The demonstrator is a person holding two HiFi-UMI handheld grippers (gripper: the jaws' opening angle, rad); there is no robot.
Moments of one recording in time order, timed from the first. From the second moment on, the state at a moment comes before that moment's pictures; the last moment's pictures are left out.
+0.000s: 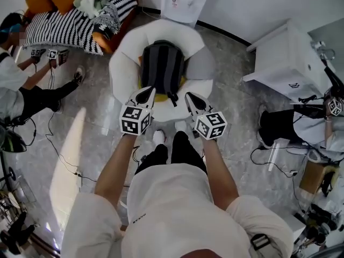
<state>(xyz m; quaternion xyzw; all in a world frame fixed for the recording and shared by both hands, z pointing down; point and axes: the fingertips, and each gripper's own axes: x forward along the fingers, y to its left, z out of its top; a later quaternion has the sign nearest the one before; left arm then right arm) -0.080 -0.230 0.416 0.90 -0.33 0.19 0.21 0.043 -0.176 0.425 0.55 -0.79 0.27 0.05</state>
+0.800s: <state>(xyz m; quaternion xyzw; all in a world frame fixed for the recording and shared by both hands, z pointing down) -0.148 -0.168 0.343 0.90 -0.36 0.14 0.20 0.038 -0.089 0.342 0.55 -0.80 0.21 0.05</state>
